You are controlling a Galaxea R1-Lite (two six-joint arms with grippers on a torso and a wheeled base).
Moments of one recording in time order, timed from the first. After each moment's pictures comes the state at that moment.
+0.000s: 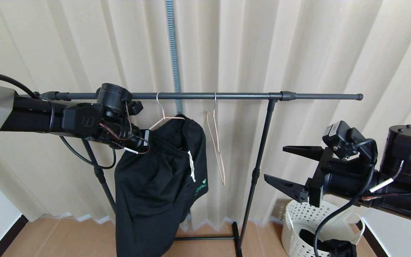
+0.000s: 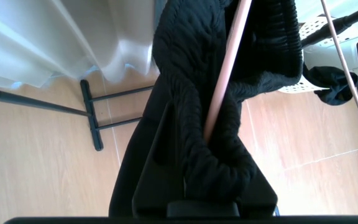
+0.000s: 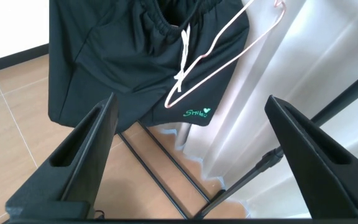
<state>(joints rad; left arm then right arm) -0.22 2.06 -1.51 0.21 -0.10 -0.08 0.40 1.57 -0.53 -0.78 0.40 -0.19</state>
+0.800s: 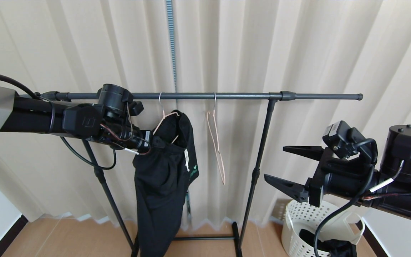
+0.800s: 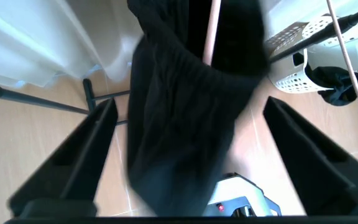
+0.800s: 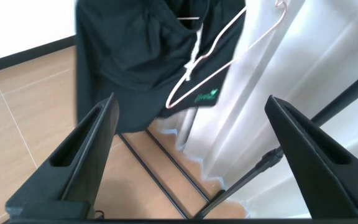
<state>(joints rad) -0.23 2.06 -1.50 0.21 -0.08 -0.08 0.40 1.57 -0.53 -0.78 0.40 -0.19</state>
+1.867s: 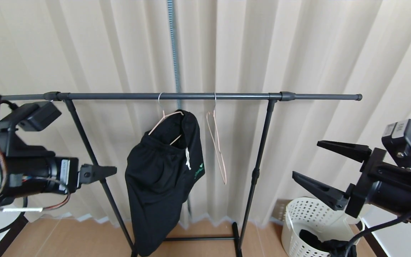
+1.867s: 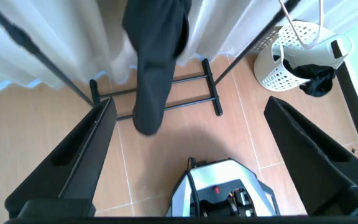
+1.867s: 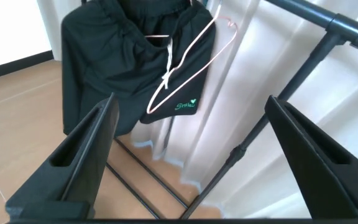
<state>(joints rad) -0.24 1.28 -0.87 0.22 -0.07 -0.08 0.42 1.32 -0.40 -0.77 0.26 -0.19</state>
